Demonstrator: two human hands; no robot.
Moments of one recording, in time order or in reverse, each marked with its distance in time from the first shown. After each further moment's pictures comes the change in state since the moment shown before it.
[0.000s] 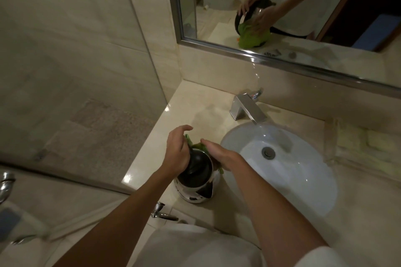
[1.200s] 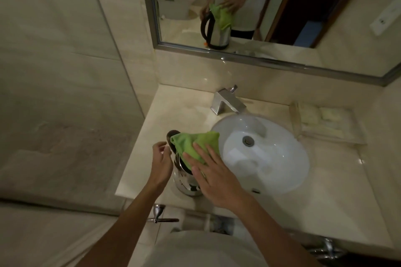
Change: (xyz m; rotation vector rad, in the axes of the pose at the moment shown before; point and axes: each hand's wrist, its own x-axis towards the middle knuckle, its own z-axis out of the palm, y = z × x) left_hand -0.031 -0.044 -0.032 -0.386 -0.118 -0.300; right_hand -0.111 0.052 0.095 -0.789 0.539 -0.538
